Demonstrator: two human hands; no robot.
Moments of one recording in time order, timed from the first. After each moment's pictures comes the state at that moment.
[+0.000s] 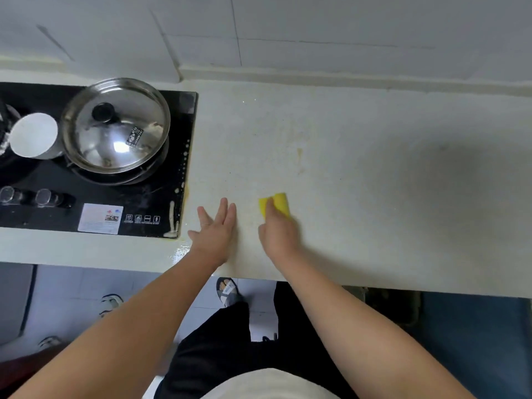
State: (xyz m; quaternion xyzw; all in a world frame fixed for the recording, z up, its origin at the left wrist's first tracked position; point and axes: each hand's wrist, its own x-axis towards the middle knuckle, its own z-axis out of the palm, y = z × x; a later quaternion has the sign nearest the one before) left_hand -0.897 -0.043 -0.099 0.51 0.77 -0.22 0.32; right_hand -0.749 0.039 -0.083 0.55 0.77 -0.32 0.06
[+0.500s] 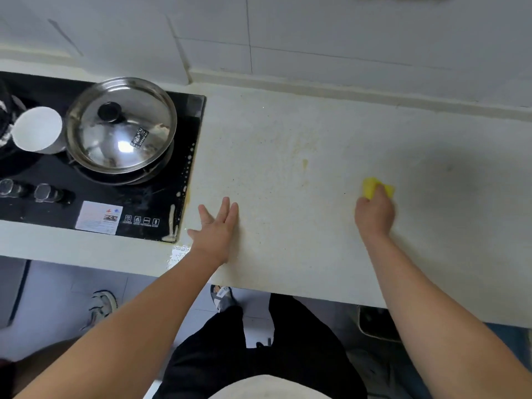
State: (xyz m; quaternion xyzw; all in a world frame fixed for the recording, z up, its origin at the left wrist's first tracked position) left_hand -0.902 -0.023 -0.098 0.49 0.78 -0.19 0.34; right_hand -0.625 0.190 -0.095 0.75 0.62 -0.21 -0.07
